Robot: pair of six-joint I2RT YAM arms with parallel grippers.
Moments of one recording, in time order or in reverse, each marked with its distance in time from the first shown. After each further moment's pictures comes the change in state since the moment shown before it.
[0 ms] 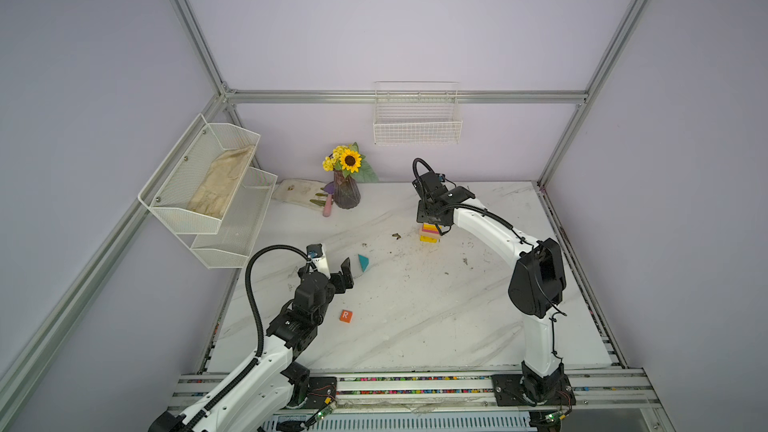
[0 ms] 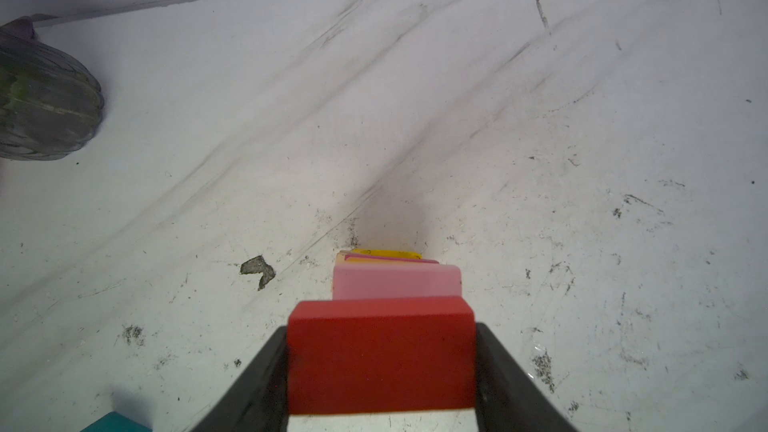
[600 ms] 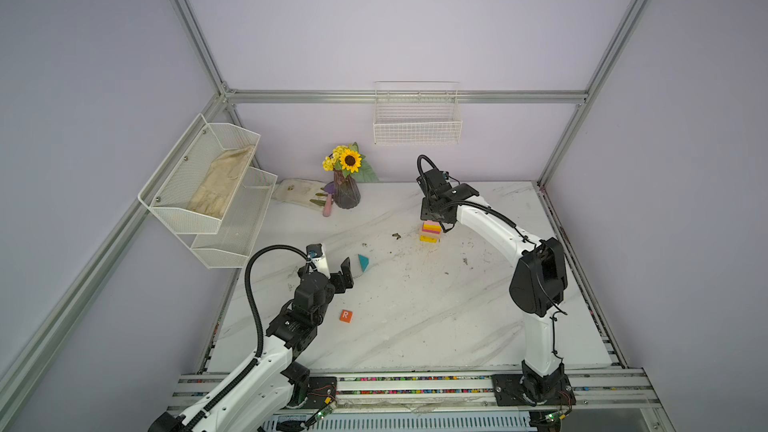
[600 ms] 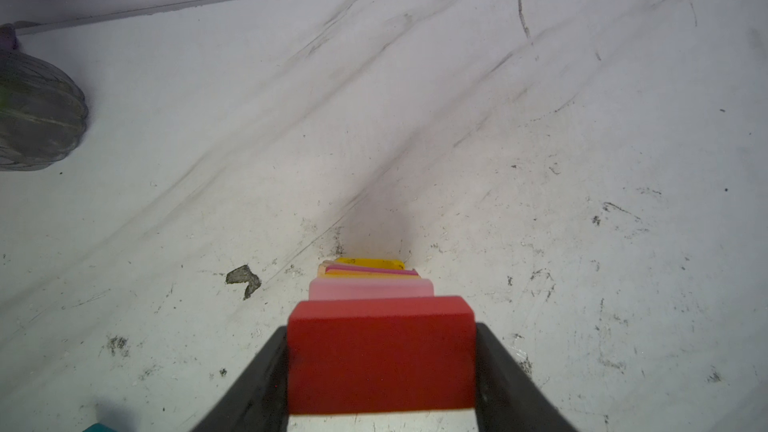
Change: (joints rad) left arm 0.000 -0.003 0.000 0.000 0.000 0.000; right arm -0.032 0.008 0.005 -0.013 -0.002 -0.032
